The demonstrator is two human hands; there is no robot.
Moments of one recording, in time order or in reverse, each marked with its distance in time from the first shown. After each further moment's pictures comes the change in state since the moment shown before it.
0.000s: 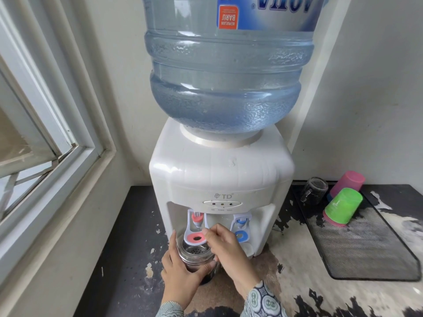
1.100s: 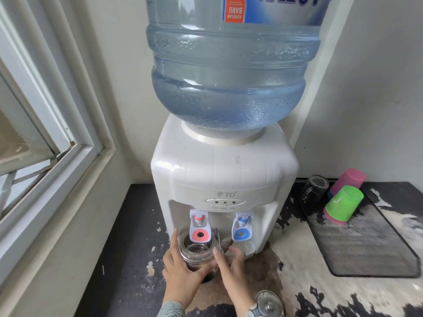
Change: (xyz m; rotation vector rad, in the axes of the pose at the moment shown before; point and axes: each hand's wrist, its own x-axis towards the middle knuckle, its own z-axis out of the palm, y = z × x) left_hand 0.006 -0.014 0.001 -0.031 -0.016 0.042; right_hand 0.000 0.091 0.002 -0.059 0.354 0.187
